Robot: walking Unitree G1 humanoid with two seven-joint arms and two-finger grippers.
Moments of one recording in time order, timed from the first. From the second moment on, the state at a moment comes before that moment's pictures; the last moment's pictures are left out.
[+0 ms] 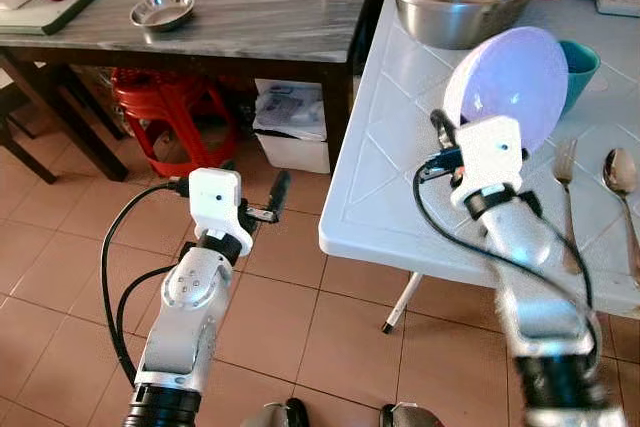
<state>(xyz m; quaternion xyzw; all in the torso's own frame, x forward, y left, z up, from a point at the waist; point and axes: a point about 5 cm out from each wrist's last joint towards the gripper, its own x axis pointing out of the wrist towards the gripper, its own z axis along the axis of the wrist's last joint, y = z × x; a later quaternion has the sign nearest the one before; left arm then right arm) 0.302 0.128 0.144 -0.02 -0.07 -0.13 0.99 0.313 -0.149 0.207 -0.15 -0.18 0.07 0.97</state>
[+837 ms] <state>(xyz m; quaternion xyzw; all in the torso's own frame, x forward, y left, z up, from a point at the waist) 0.302 0.120 0.141 -0.04 -0.08 -0.14 0.99 0.301 -0.154 0.187 -0.11 -0.14 0.02 0.98</state>
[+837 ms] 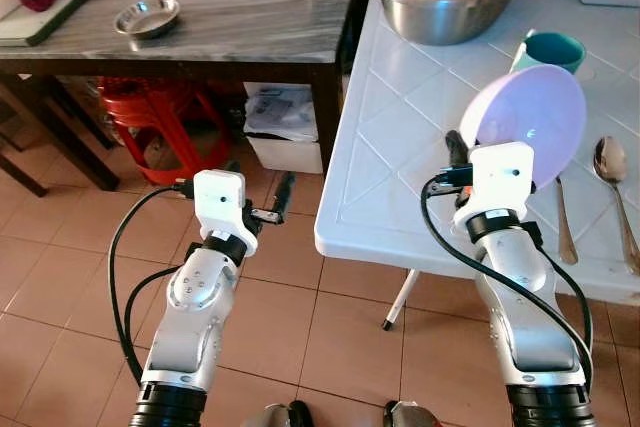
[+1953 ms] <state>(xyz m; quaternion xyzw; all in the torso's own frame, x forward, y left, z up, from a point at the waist) 0.302 0.118 0.138 -0.03 -0.07 -0.15 0.99 0.298 -0.155 0.189 -0.12 -0.14 0.02 0.98</state>
